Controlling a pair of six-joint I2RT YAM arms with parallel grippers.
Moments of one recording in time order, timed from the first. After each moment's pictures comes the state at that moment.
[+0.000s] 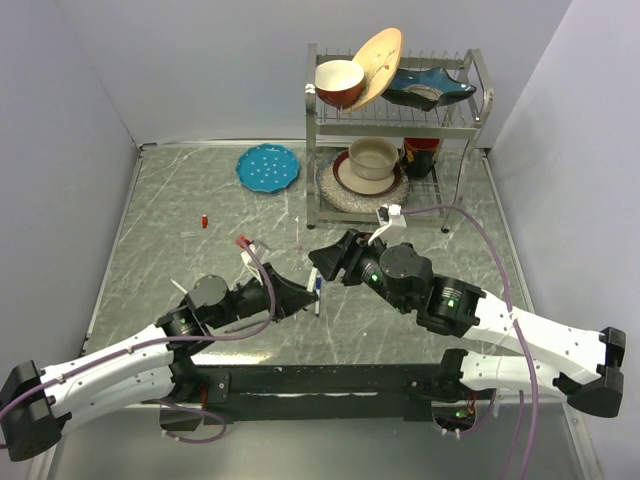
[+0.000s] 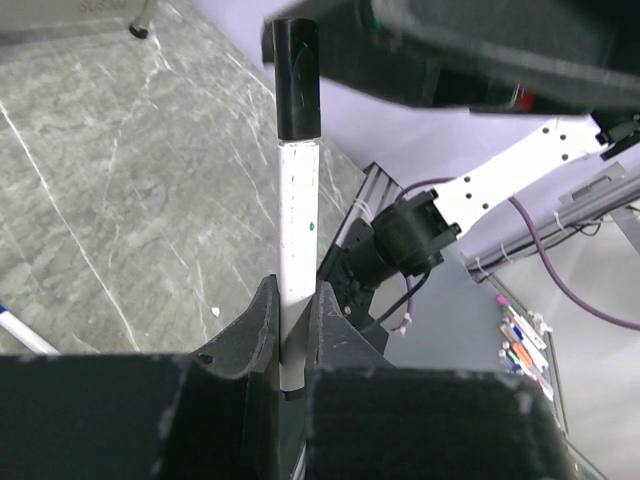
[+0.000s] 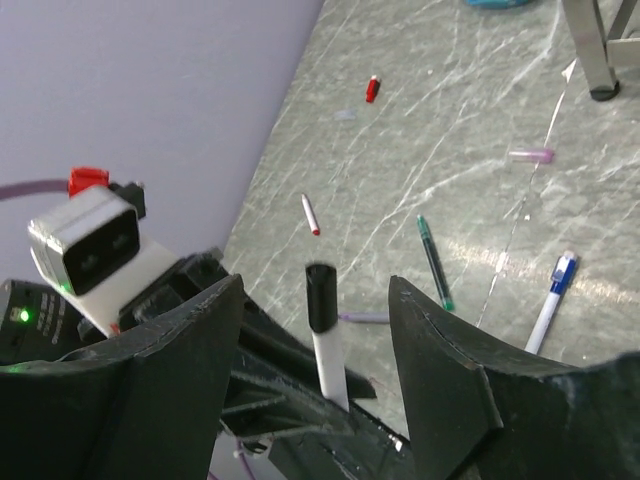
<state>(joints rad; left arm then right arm) -0.95 0.74 0.39 0.38 0.22 -0.67 1.13 0.94 0.92 -0.20 0.42 0.85</state>
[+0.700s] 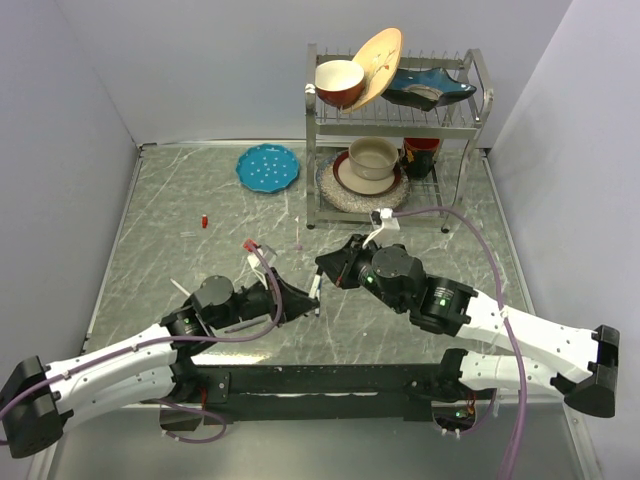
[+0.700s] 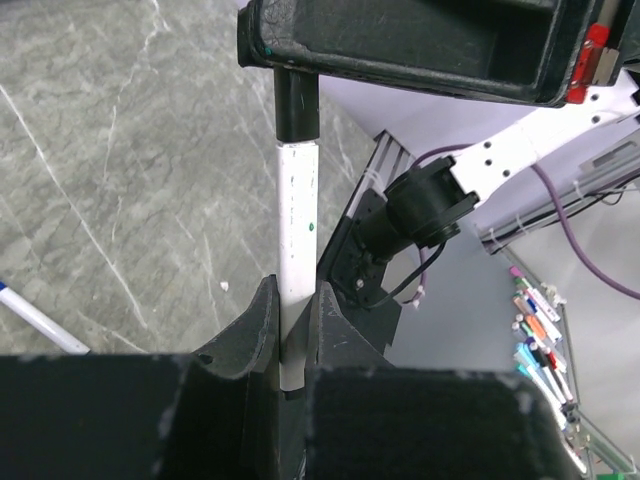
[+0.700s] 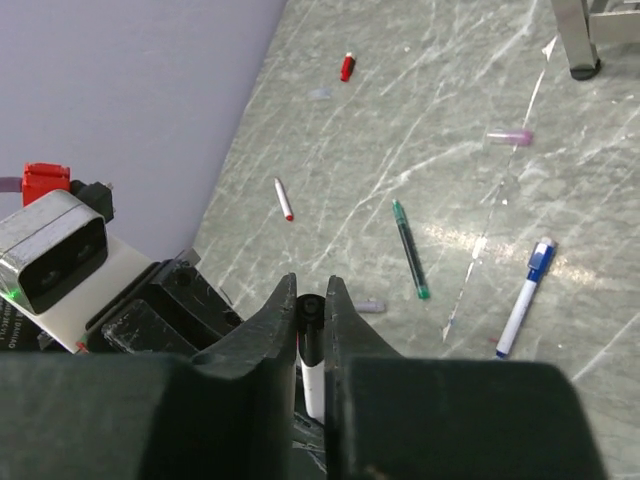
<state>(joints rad) -0.95 0.77 0.38 0.37 0.26 -0.64 1.11 0.97 0.89 -0.20 0.38 0.84</state>
